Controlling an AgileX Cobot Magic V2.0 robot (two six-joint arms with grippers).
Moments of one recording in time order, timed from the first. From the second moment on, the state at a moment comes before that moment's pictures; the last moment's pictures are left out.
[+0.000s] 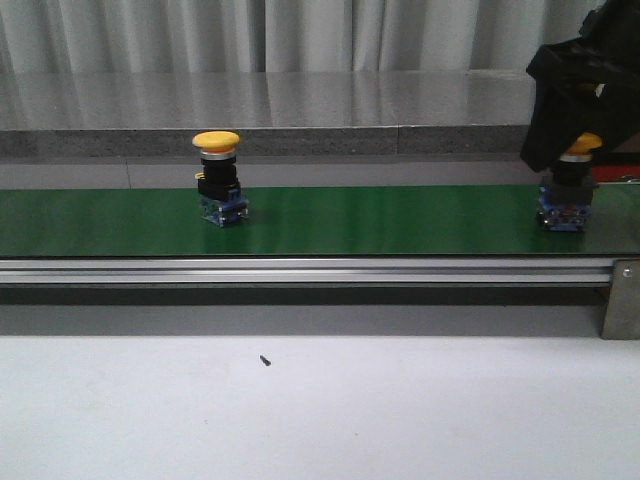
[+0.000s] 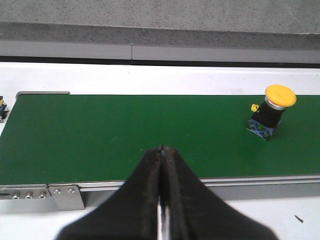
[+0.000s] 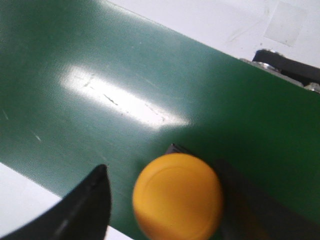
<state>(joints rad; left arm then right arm) -0.06 0.73 -0.59 -0.33 0.39 0.23 0.08 1.64 -1.22 0.35 0.75 -0.48</state>
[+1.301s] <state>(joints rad) -0.06 0.73 -0.59 -0.33 0.39 0.23 -0.44 1.32 -0.77 0.37 0.75 -0.46</state>
